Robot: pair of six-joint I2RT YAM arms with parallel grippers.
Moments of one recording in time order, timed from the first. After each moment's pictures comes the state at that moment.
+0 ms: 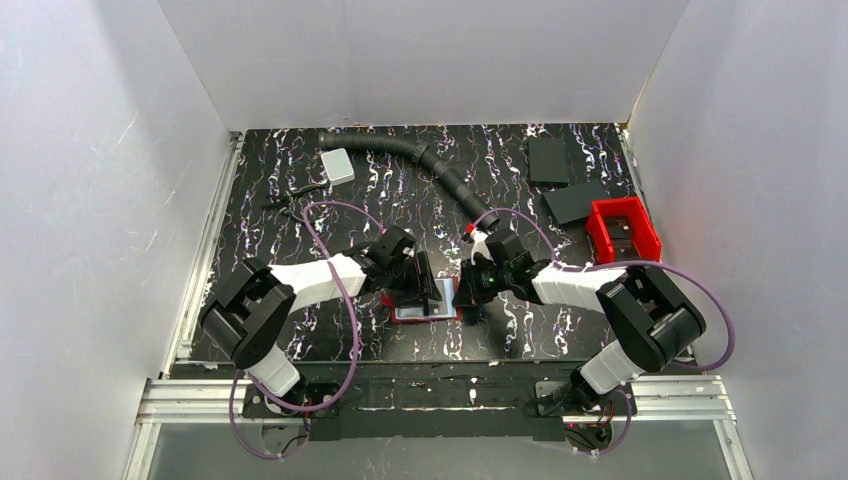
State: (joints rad) left arm -0.75 1.62 0.82 -0.19 0.22 -0.92; right arm 0.65 1.54 0.61 0.09 -0.47 0.40
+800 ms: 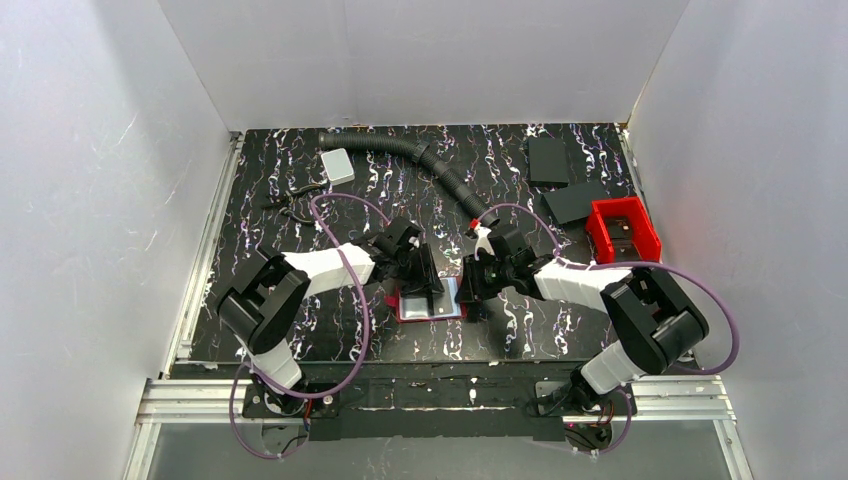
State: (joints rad) left arm -0.73 1.70 0.91 -0.22 0.23 -0.90; right arm 0.63 1.51 0.65 0.00 -0.42 0.39
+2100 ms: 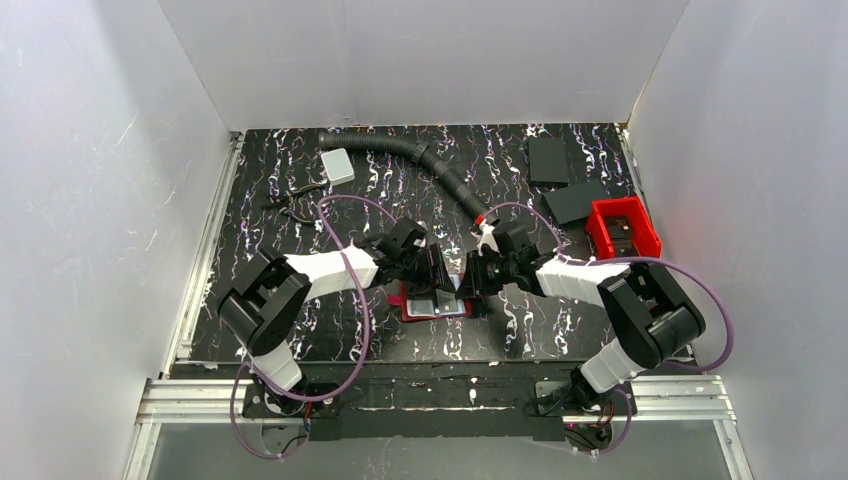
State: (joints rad) left arm -0.76 1.72 0.92 -0.14 0.29 -0.94; right arm 0.59 1.54 0.65 0.04 -0.48 0.44
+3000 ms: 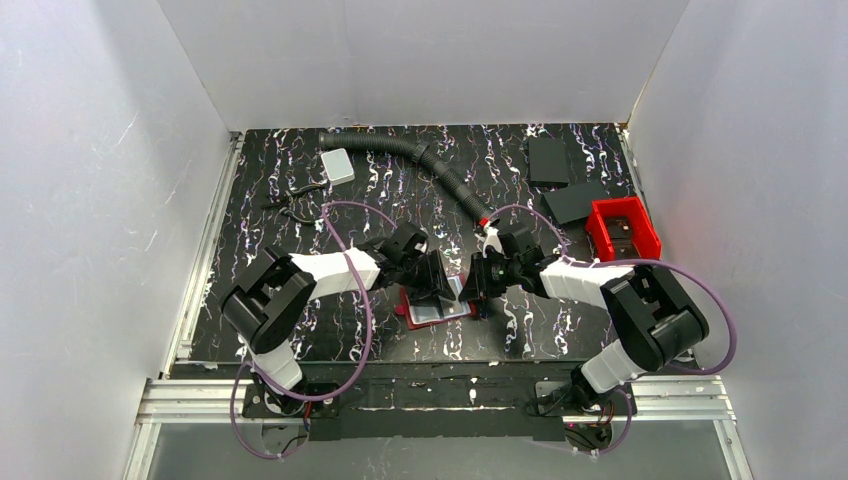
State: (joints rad) left arm -0.77 1.71 0.89 -0.14 0.32 -0.97; right arm 0.57 1.52 0.62 0.03 -0.52 0.44
